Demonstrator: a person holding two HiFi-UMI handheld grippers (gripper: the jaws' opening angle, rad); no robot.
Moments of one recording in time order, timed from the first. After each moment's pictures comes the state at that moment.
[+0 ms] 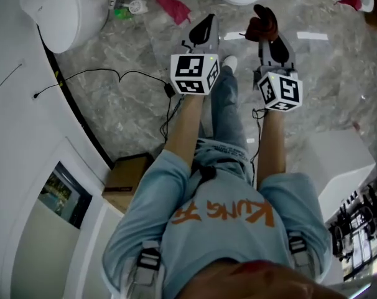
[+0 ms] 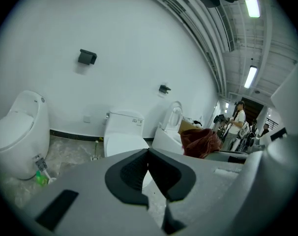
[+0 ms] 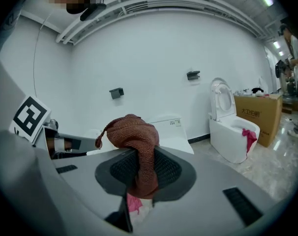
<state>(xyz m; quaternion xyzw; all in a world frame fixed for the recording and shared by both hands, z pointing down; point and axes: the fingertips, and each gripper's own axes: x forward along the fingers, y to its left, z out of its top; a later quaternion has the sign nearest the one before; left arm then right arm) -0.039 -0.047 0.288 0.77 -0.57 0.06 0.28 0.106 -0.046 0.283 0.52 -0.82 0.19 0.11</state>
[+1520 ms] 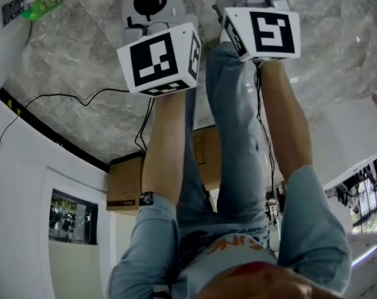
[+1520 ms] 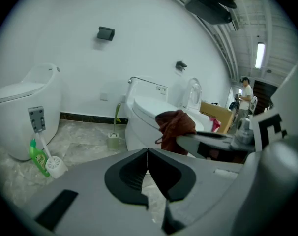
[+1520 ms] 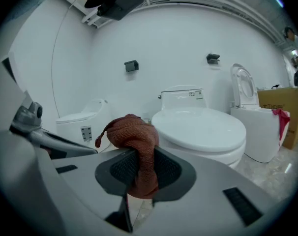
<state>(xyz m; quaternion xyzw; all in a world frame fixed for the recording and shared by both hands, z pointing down) -0.100 -0.059 0.636 0.72 -0.63 0.10 0.27 -0.020 -0.106 0.623 0.47 -0.86 0.10 0.15</state>
